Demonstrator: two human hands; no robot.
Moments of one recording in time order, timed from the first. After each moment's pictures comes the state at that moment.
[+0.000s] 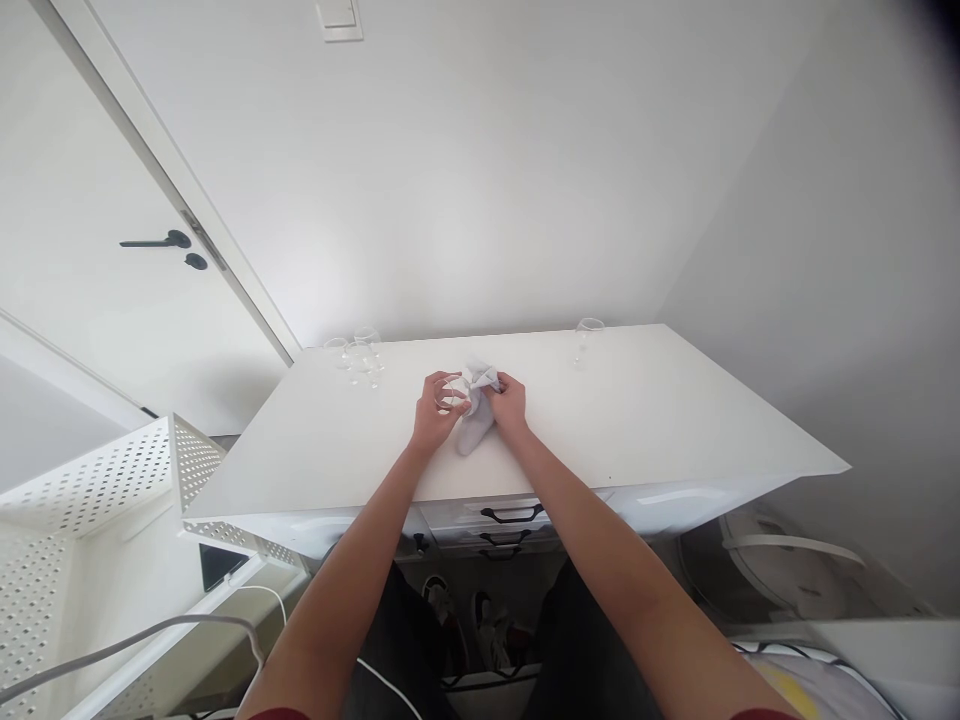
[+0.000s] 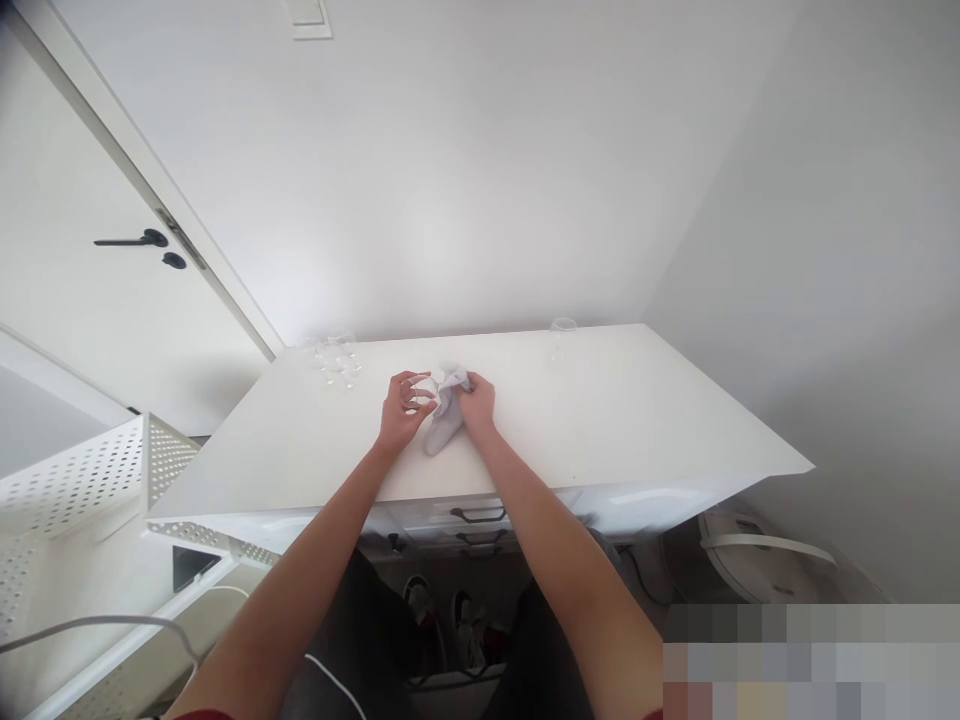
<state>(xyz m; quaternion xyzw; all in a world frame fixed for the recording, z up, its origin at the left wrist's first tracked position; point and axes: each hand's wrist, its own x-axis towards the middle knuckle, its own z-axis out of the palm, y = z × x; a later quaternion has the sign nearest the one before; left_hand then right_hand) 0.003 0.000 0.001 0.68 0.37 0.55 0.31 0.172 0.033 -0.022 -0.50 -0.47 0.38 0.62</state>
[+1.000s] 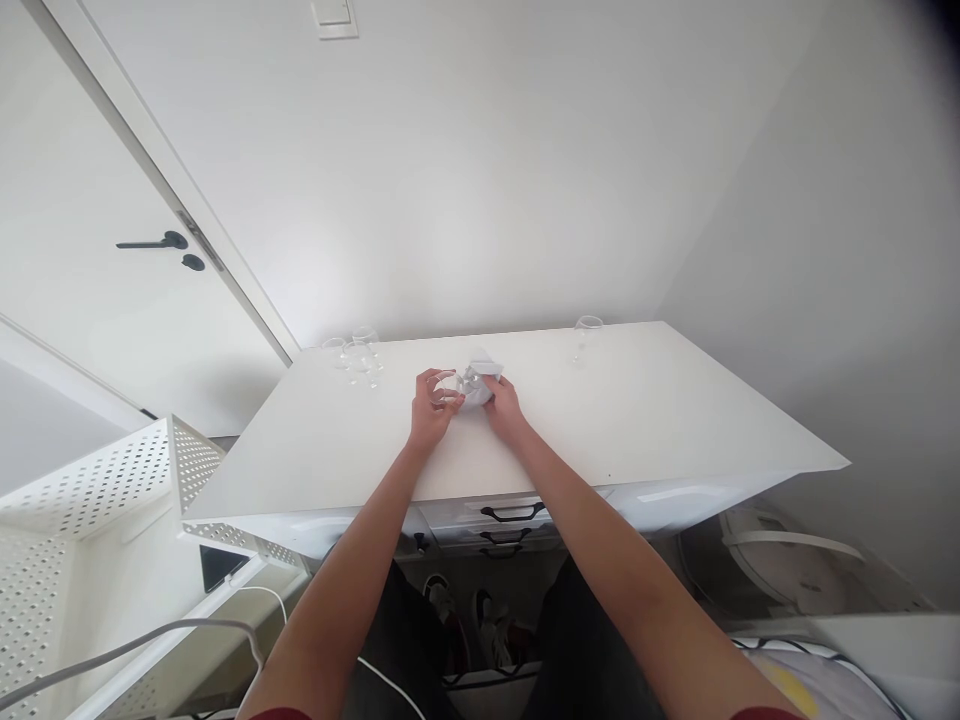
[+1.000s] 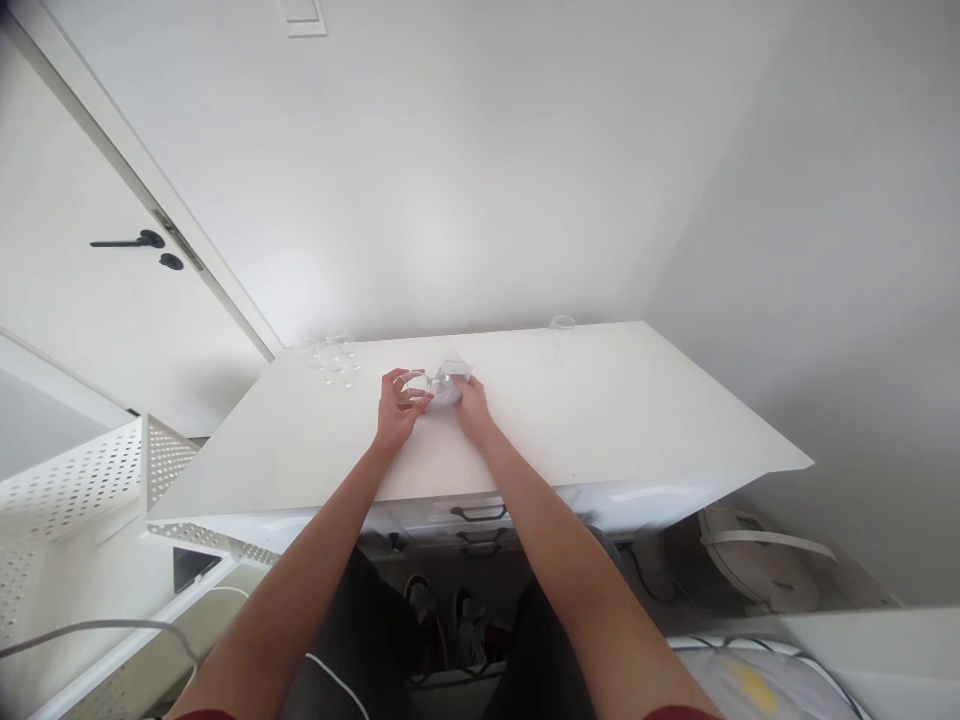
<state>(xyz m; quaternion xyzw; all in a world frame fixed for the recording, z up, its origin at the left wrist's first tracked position) 0.001 0.000 0.002 0.65 0.37 0.57 0.34 0.165 0.028 -0.012 -0.38 -0.37 0.55 0.64</state>
